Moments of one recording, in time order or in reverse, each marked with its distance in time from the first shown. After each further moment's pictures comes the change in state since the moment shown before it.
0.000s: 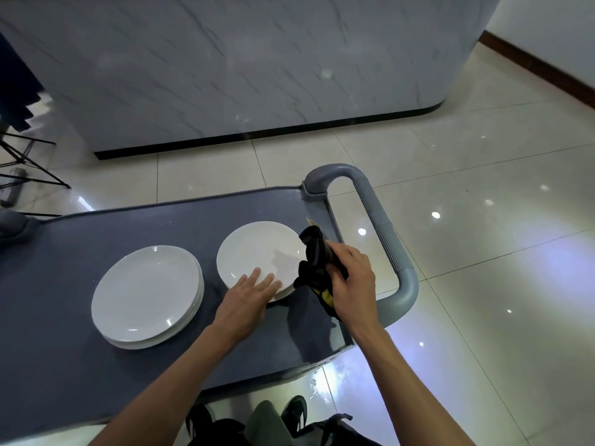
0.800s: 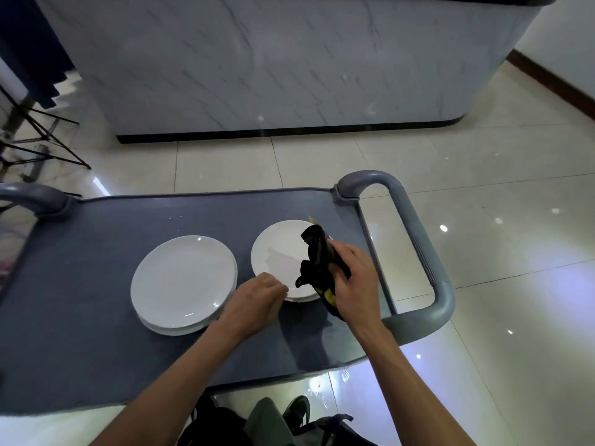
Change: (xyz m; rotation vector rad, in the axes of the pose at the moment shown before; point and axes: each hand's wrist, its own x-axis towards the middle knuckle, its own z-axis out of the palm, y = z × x) left_hand -0.031 -0.039 -0.017 -0.319 0.300 0.061; right_hand 0.003 -0.050 0.044 -0.010 -0.057 -0.073
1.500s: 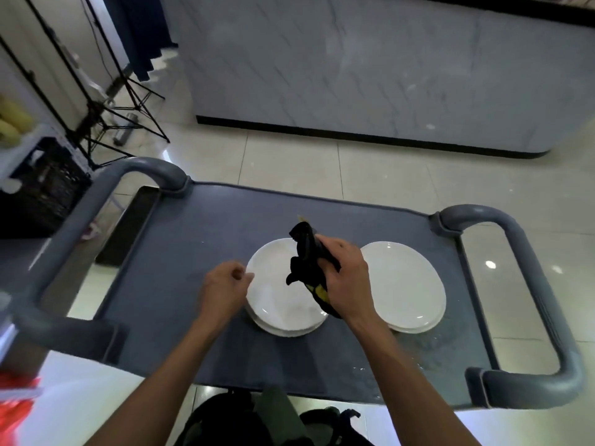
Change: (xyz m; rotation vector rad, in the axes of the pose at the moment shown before) left_hand -0.123 -0.173 -0.105 -0.284 0.257 -1.097; right_hand 0.025 -0.143 0.173 0.061 -0.271 -0.171
